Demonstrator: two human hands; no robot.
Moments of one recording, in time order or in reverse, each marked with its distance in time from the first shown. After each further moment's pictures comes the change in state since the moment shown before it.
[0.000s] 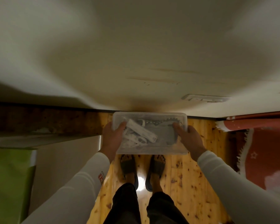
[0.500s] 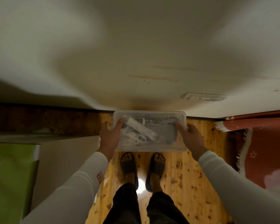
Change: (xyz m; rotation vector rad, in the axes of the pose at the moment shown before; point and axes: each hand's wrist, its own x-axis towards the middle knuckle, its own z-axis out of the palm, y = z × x) left_hand -0.010 0.001 -0.012 0.037 0.041 -0.028; right_hand -0.015 -0.002 -0.008 -0.005 0.016 -0.055
